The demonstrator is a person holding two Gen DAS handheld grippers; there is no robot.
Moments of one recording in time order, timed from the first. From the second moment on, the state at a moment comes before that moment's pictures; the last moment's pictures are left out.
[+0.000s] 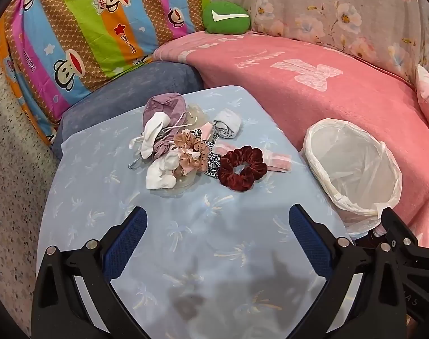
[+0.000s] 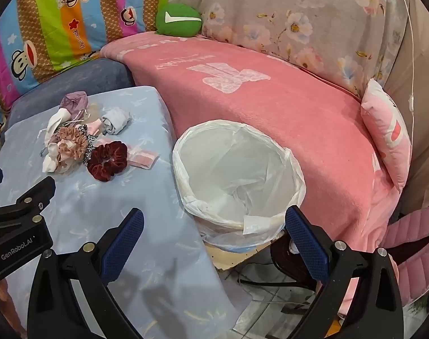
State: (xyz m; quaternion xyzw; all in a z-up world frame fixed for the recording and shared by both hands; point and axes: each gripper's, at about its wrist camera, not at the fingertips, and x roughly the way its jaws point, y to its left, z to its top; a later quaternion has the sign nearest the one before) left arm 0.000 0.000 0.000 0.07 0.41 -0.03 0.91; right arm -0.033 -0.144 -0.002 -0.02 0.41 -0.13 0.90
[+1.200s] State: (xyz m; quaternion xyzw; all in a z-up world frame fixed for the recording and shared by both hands) left arm 0.000 -0.004 0.003 0.06 0.40 -0.04 0.91; right arm -0.030 -0.146 -0.001 -0.02 0.41 -0.14 0.90
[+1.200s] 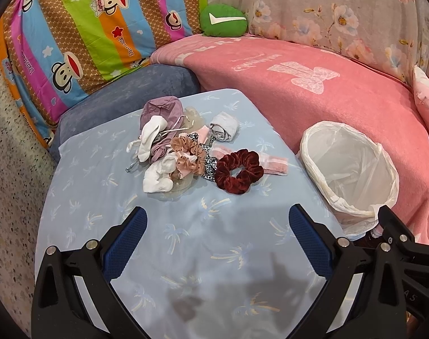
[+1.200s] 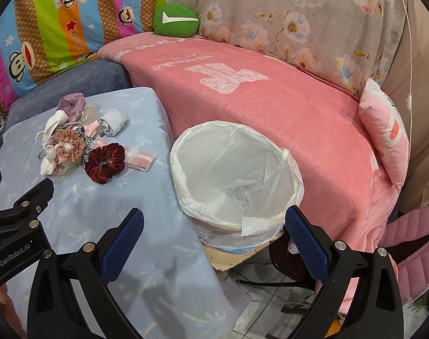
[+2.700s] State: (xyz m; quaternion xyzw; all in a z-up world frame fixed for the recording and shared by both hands) left arm 0.002 -0.001 0.011 0.06 0.39 -0.04 0.92; right arm -0.028 -0.145 0.008 -0.02 0.40 -0.14 0.90
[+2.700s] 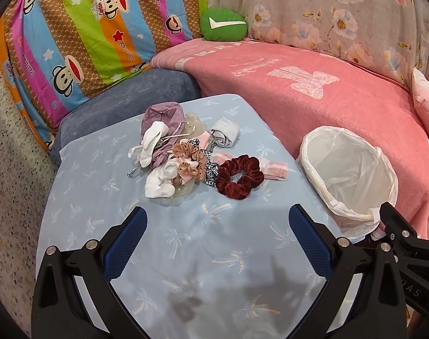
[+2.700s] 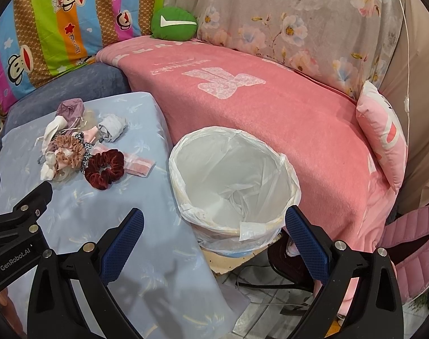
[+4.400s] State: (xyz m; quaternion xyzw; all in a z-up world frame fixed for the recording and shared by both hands) left arm 0.023 0.019 -0.007 0.03 0.41 -0.06 0.91; right arm -0.013 -0.134 -0.001 -0.02 0.40 -0.14 0.91
